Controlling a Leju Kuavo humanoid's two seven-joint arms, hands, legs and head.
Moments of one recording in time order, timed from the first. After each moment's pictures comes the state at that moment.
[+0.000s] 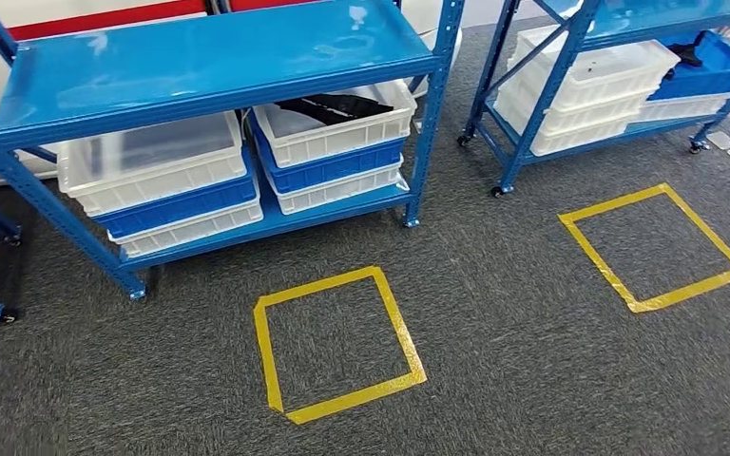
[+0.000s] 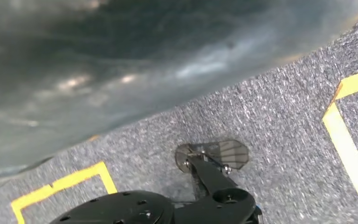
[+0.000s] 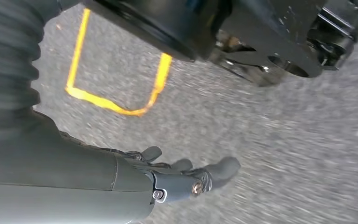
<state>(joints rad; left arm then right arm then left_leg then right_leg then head) -0.06 -0.13 1.13 -0.21 -1.21 0.13 -0.41 -0.03 0.13 -0.36 -0.19 0.93 -0.08 0.03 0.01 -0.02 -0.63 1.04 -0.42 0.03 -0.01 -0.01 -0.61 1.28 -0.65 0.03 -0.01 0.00</state>
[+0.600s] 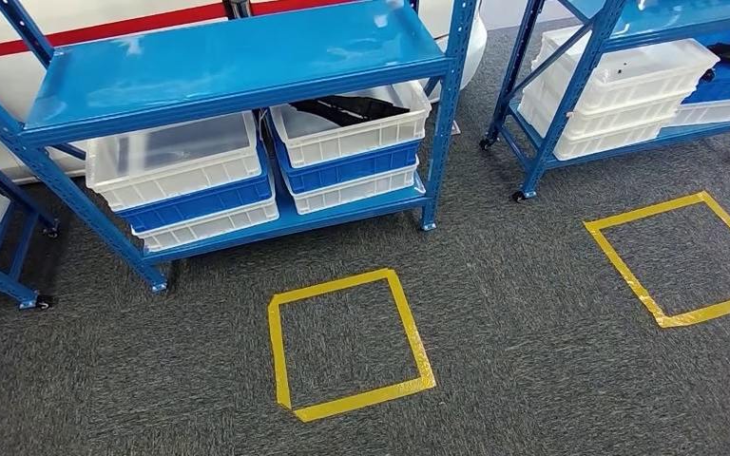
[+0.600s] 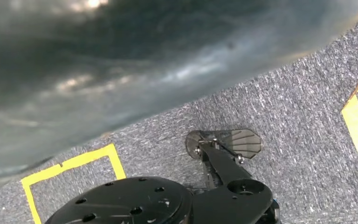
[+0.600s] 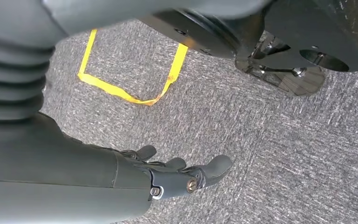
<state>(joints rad) -0.05 -0.13 1.14 -0.21 -1.21 0.12 -0.38 -0.01 0.13 -0.37 -0.19 0.94 -0.09 0.01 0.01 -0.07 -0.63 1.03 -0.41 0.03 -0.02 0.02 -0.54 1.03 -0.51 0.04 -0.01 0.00</state>
